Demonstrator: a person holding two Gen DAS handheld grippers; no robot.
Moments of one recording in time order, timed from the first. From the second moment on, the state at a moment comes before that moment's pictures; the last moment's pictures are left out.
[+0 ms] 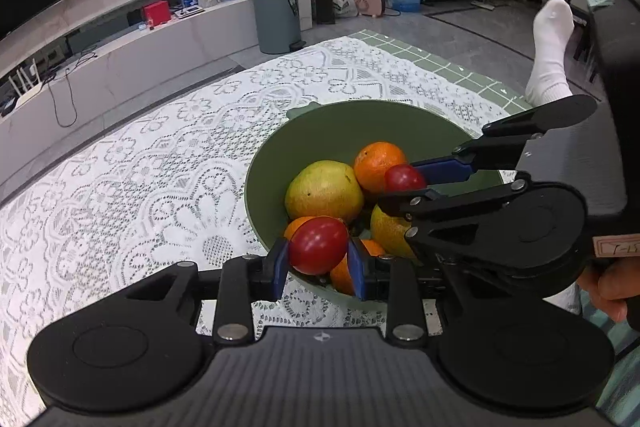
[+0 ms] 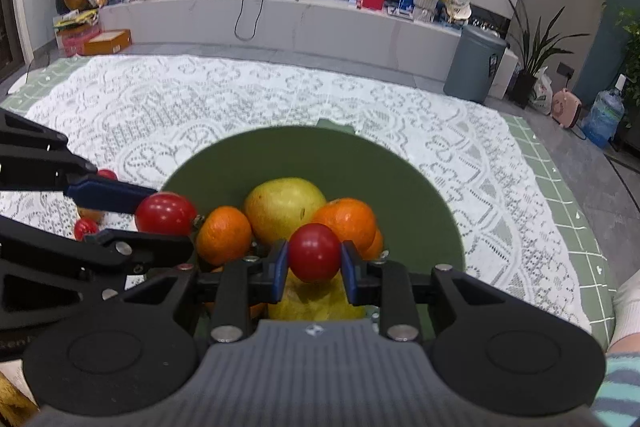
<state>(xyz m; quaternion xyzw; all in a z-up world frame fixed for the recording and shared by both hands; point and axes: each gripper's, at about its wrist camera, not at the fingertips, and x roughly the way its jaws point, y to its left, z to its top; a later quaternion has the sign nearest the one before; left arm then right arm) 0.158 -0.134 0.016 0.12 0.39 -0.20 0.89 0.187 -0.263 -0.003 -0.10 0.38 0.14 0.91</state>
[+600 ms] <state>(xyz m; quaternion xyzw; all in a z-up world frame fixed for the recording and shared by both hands) 0.178 -0.148 0.016 0.19 0.42 -0.21 0.86 0.195 -0.262 -0.006 -0.10 0.41 0.15 0.90</state>
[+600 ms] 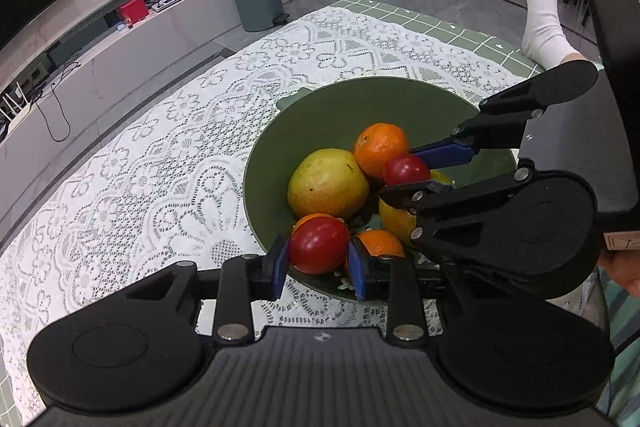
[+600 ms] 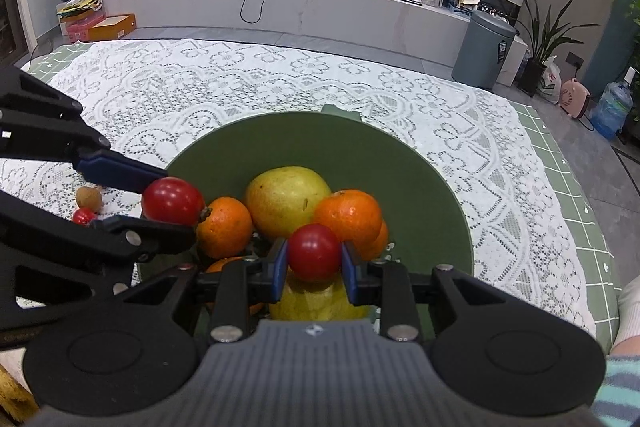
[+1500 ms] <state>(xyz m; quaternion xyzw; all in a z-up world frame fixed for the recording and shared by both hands) 0.160 -0.117 0.042 0.12 0.40 -0.20 0.89 0.184 -0.272 0.006 -0.06 0.35 0.13 0.93</state>
